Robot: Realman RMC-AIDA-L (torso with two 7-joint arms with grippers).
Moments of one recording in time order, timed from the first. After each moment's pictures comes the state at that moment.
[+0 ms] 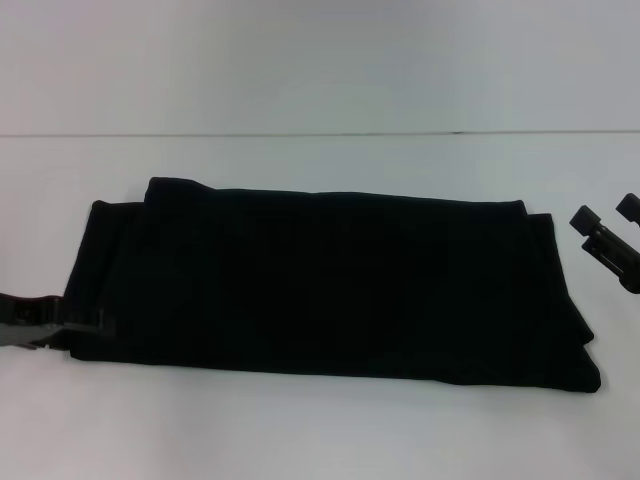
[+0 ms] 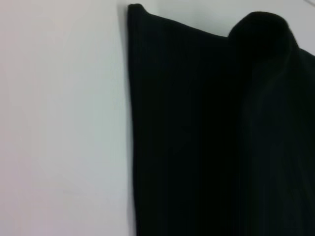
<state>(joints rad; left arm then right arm) -0.63 -1.88 0.59 0.59 2.56 1.39 -2.42 0.36 2.09 -0.53 -0.26 -1.40 -1.39 0.90</state>
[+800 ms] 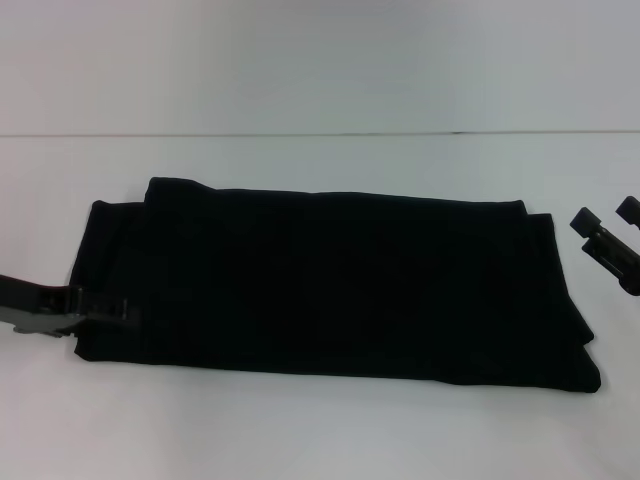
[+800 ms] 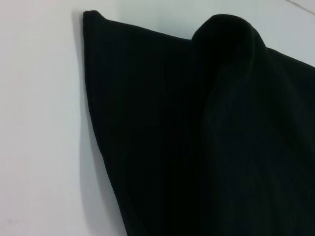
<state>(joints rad) -0.68 -1.88 0.59 0.55 2.56 1.39 -2.40 0.36 2.09 -0.52 -0.24 -1.40 -1.39 0.90</state>
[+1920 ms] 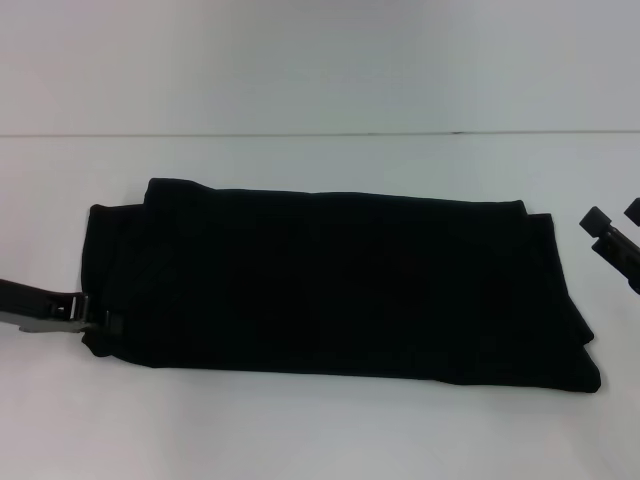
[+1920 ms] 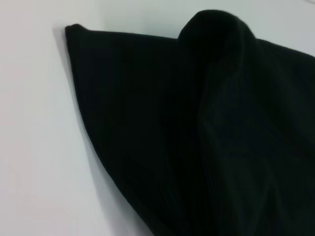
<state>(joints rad) -0.67 -1.89 0.61 0.55 2.54 1.36 -2.31 0.34 2.09 -0.51 -0.24 -1.39 -1.41 0.93</state>
